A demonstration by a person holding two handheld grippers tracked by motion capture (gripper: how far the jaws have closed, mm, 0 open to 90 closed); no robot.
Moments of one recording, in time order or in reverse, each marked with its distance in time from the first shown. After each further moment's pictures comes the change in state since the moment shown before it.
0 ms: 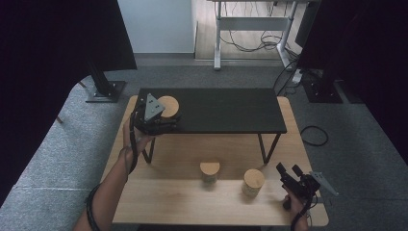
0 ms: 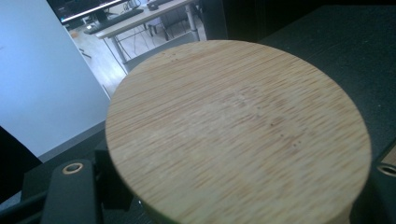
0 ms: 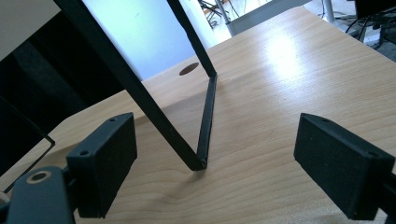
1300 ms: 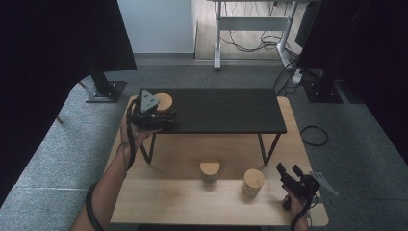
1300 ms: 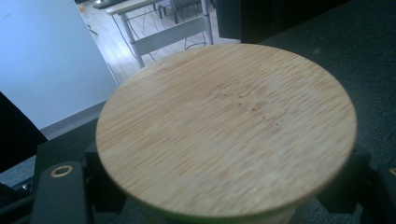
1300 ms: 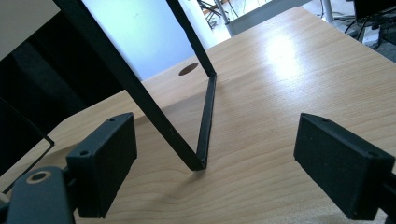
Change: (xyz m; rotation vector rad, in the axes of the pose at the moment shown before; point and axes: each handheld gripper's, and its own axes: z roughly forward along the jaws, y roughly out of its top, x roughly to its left) left arm 0.019 -0.004 0.008 0.056 0.033 -0.086; right arm 0.000 0.000 0.000 -0.001 -0.003 0.000
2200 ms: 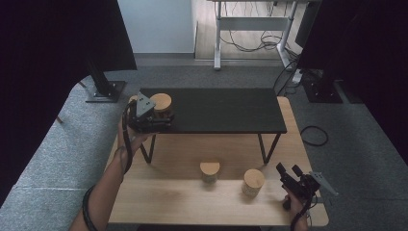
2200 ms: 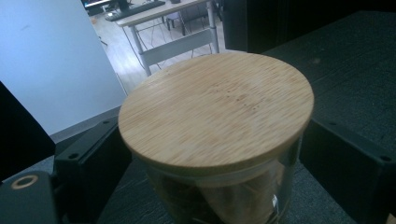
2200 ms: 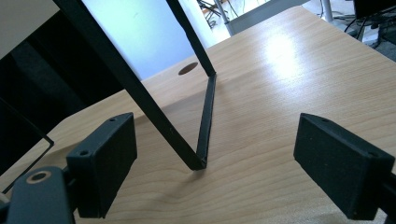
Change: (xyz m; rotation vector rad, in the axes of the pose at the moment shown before) left arm -0.001 -0.005 -0.015 -0.057 0.031 -0.015; right arm 0.000 0.000 0.000 0.003 -0.003 0.002
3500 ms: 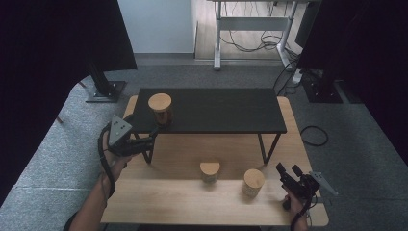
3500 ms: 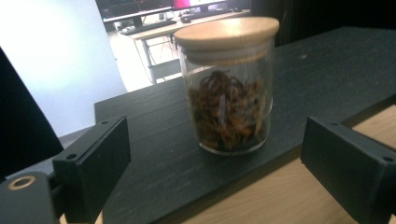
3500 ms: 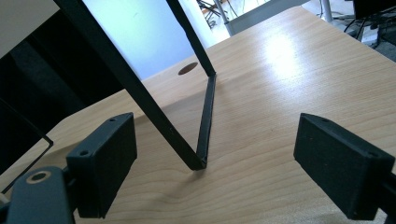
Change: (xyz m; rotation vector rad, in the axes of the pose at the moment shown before) left arm 0.003 -0.051 -0.067 -0.100 0.033 -0.036; right arm 0.001 0.000 0.000 -0.001 -0.001 -0.003
